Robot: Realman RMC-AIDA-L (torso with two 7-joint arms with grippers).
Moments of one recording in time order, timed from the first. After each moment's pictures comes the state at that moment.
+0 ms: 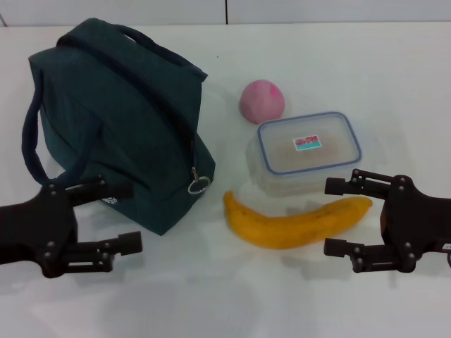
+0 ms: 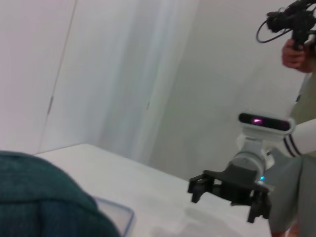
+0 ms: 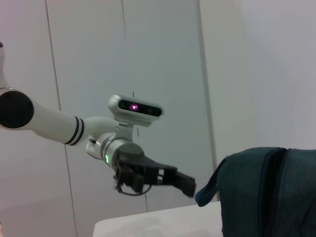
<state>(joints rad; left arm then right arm) -0.21 -2.00 0.84 0.80 1.70 1.95 -1.36 0.44 2.01 -1.00 -0.46 -1.63 -1.79 0.96</state>
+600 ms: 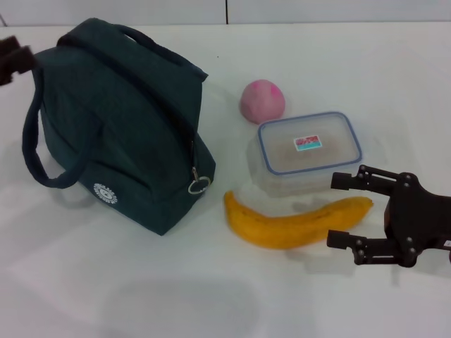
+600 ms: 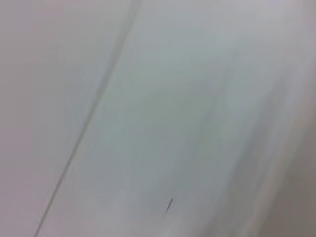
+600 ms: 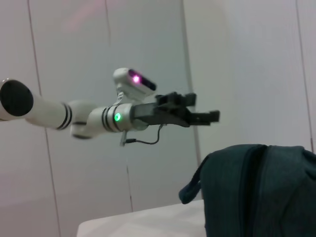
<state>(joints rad) -0.34 -1.95 0.45 0.89 1.71 1.85 -1.82 0.42 2.01 -1.00 -0.46 -1.60 -1.76 0.95</state>
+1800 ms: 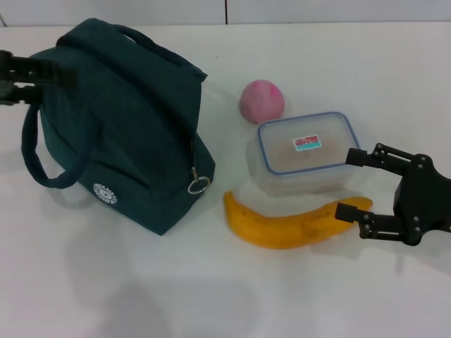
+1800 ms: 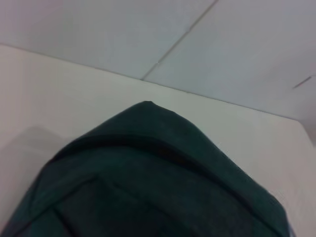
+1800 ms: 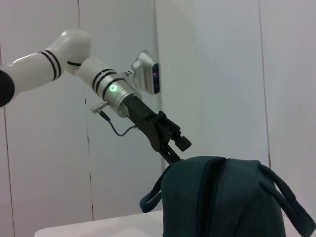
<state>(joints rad) -0.49 -1.96 0.66 1.43 2.19 1.87 -2.77 0.41 2.01 -0.95 -0.44 -1.57 -1.72 0.88</state>
